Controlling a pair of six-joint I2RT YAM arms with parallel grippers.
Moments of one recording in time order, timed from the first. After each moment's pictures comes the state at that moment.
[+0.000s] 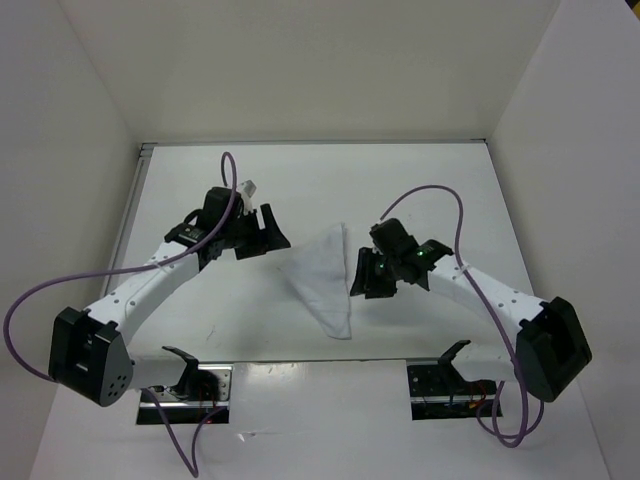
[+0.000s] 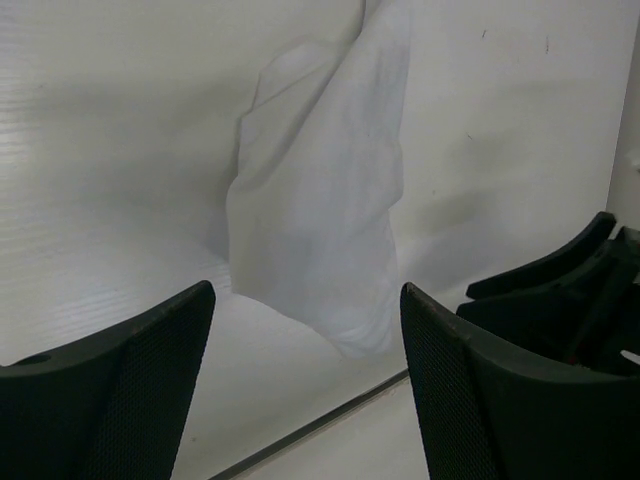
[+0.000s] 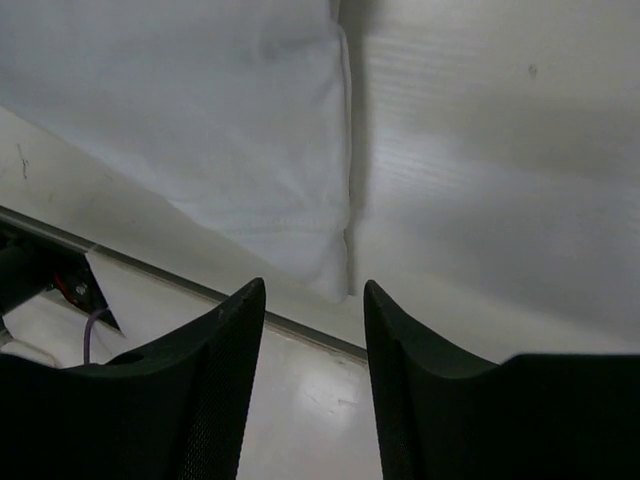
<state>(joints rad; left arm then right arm) -0.39 1.27 0.96 -0.44 0.27 -0.64 0.60 1.23 0.84 -0.63 -0.17 0.71</state>
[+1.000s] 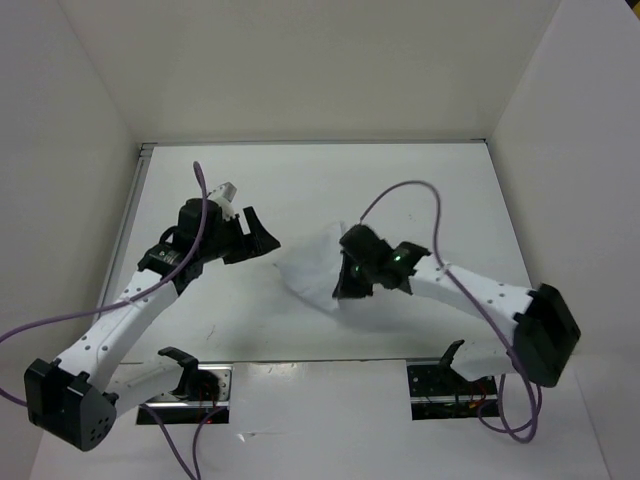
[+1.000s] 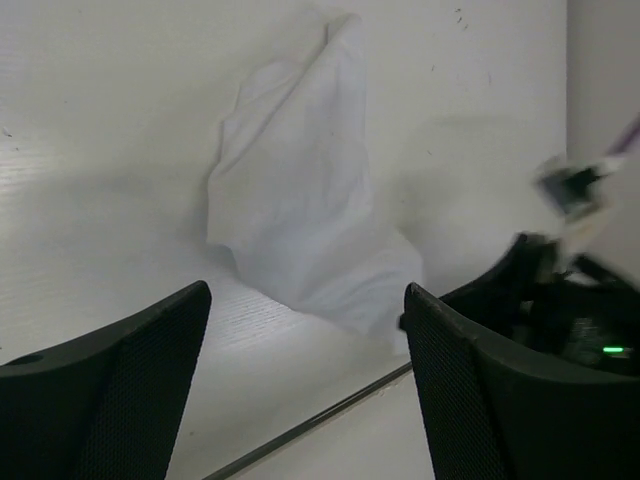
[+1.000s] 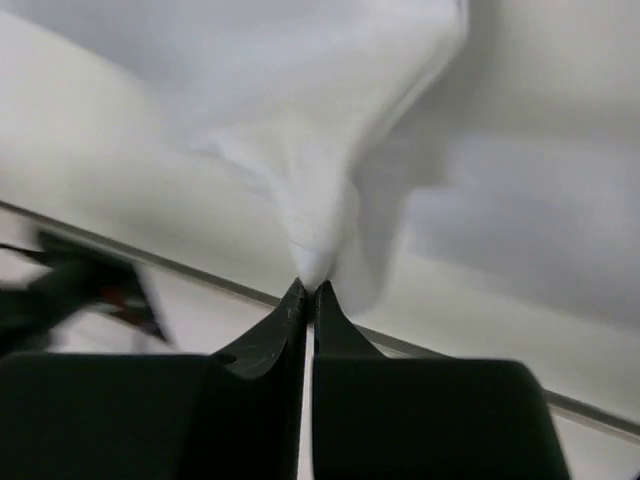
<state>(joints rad) -0.36 1.07 0.91 -0.46 0.23 -0.64 0.86 1.39 0.83 -0.55 -0.07 0.97</state>
